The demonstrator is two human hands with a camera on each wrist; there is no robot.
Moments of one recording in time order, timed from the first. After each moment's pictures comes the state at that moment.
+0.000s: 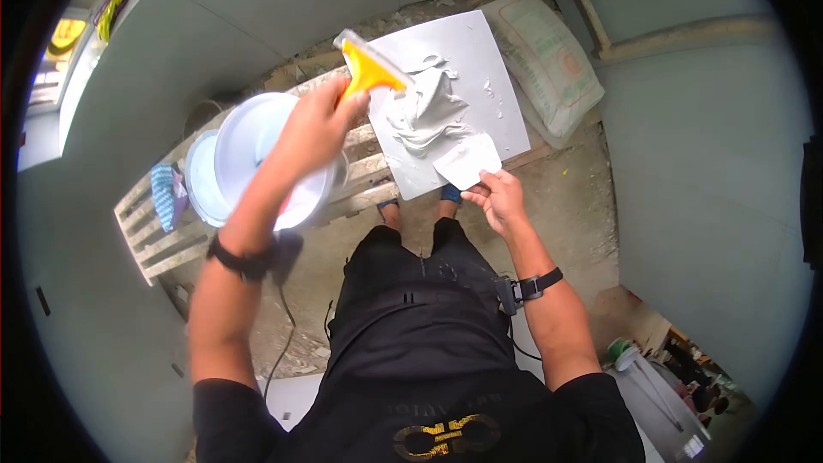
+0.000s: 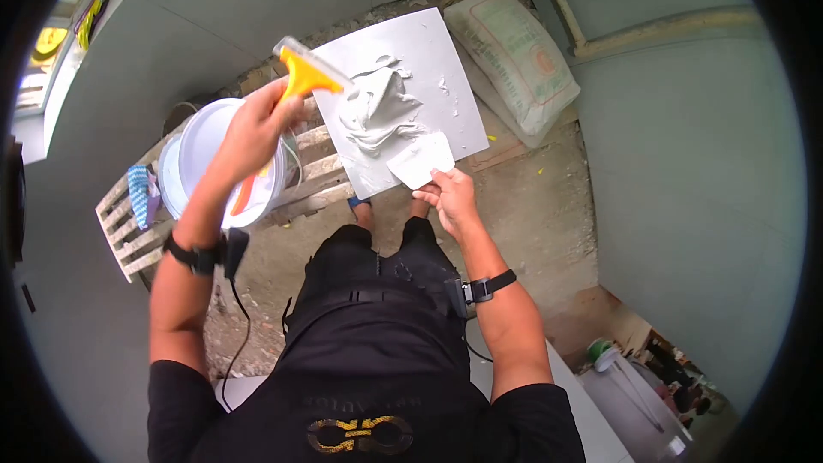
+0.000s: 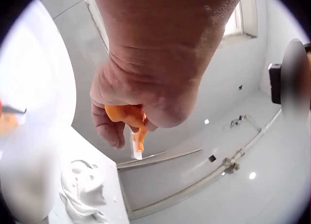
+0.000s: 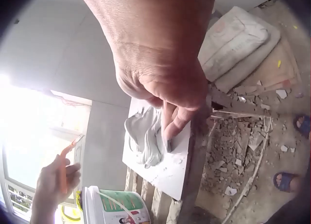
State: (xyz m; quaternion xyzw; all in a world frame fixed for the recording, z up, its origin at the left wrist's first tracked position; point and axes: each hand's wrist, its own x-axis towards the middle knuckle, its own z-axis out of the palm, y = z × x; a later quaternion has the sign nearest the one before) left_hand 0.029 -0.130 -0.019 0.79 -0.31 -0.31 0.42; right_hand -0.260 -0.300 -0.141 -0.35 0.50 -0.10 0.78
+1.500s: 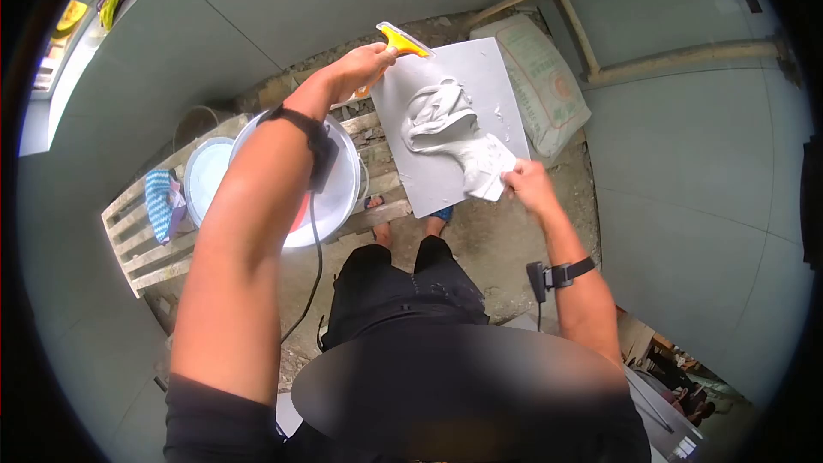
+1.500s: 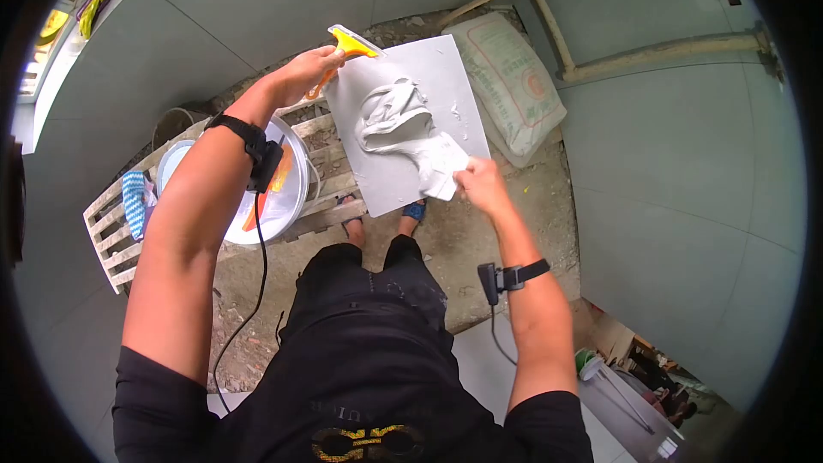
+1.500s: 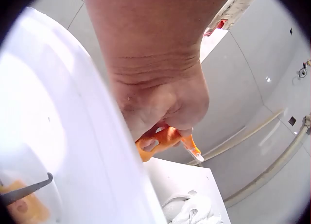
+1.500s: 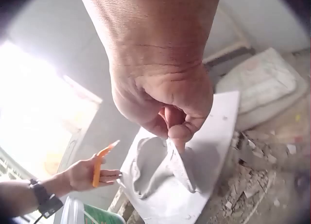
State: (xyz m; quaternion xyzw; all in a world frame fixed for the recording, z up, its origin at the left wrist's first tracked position) left_hand 0.139 -0.202 -0.112 0.71 -0.23 -0.51 0.42; right_hand -0.229 -0.364 -0.112 -0.73 0.43 0.08 0.52
